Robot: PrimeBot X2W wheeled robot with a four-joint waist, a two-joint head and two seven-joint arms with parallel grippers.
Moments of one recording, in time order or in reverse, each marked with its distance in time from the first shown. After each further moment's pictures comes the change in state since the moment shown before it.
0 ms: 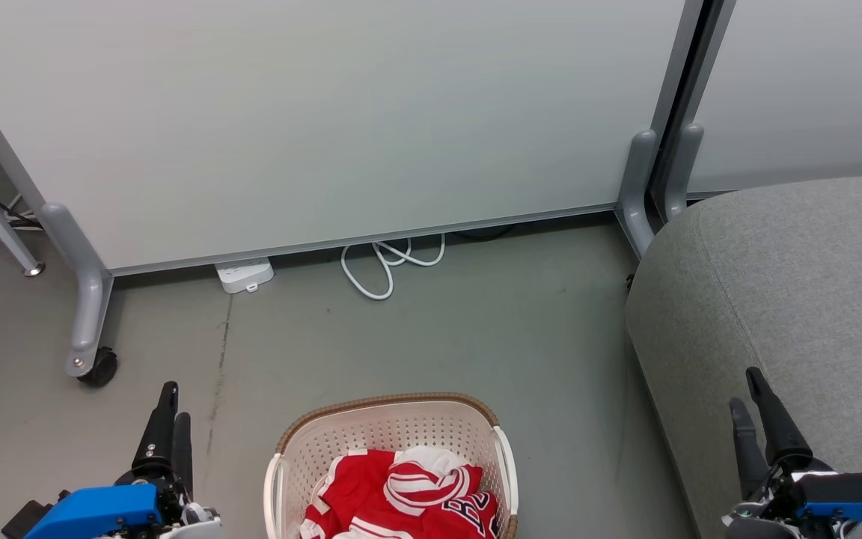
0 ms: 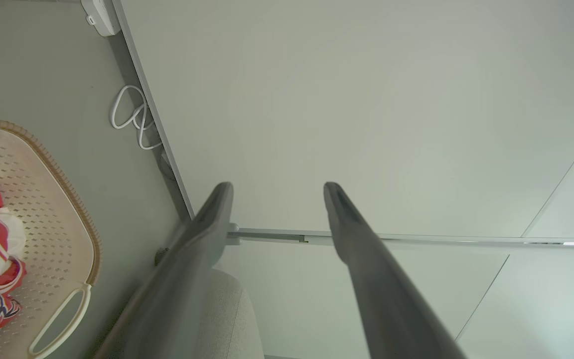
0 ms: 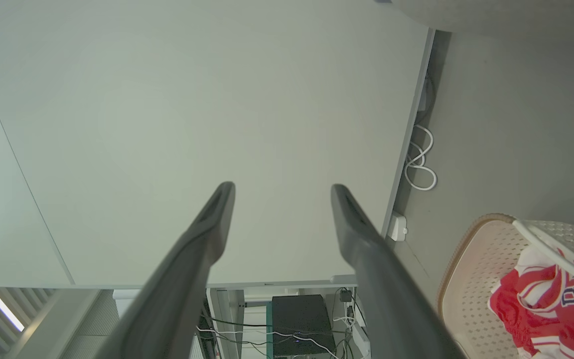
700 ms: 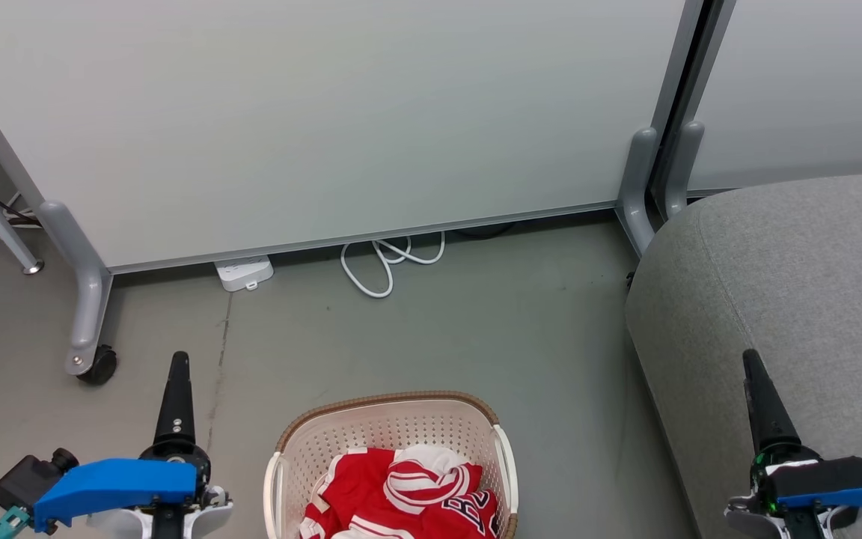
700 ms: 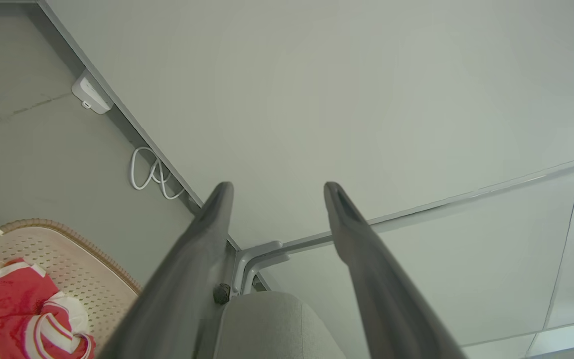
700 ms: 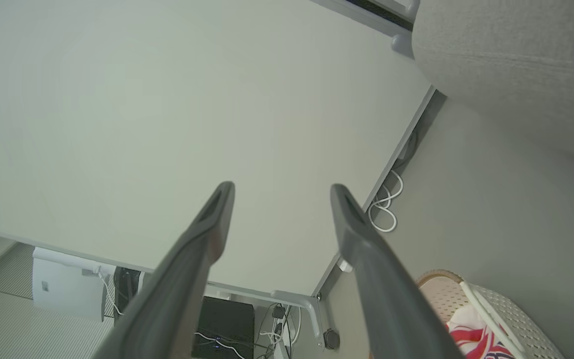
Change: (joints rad) left arm -0.017 0.001 -0.042 -0.065 0.342 0.007 -0.093; right arm 0.000 -0.001 0.016 -0.061 -0.321 0.000 -0.094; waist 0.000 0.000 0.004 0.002
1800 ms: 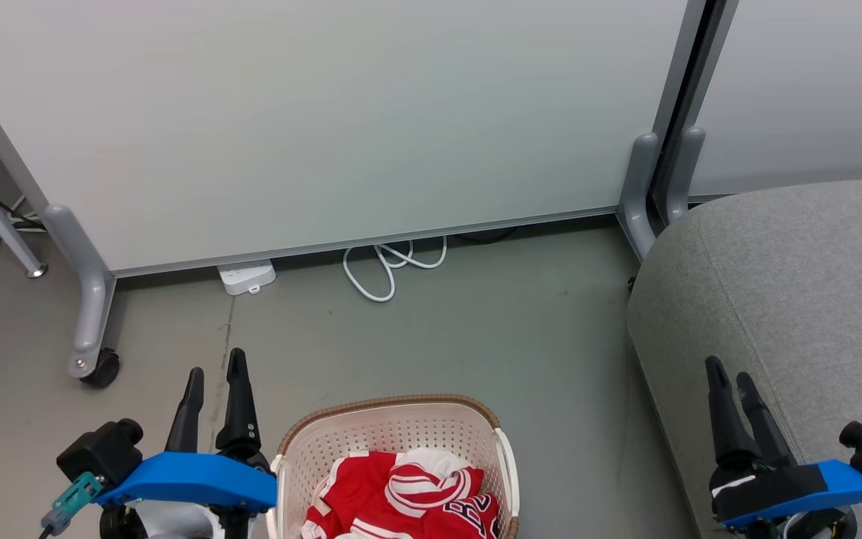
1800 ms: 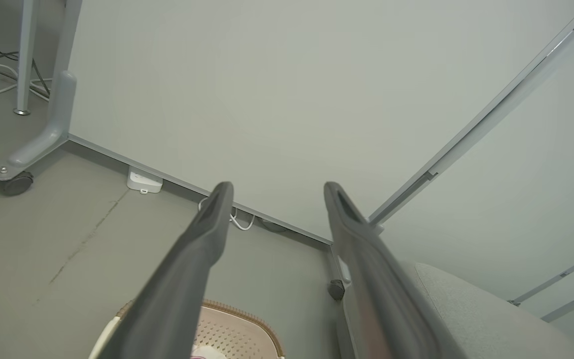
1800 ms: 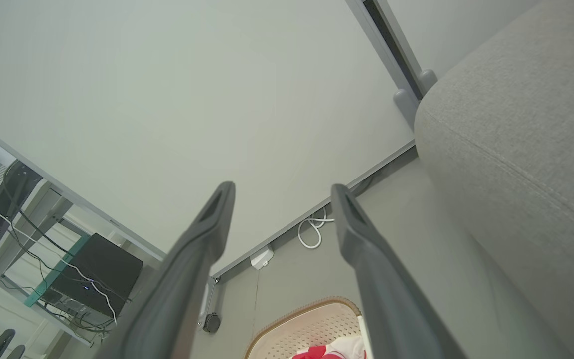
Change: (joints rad) left arm -0.001 0.002 -0.129 -0.008 0.570 0.076 -0.112; right arm 0.015 -0.025 0.080 -0.012 -0.502 0.000 -0.112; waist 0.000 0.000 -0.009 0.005
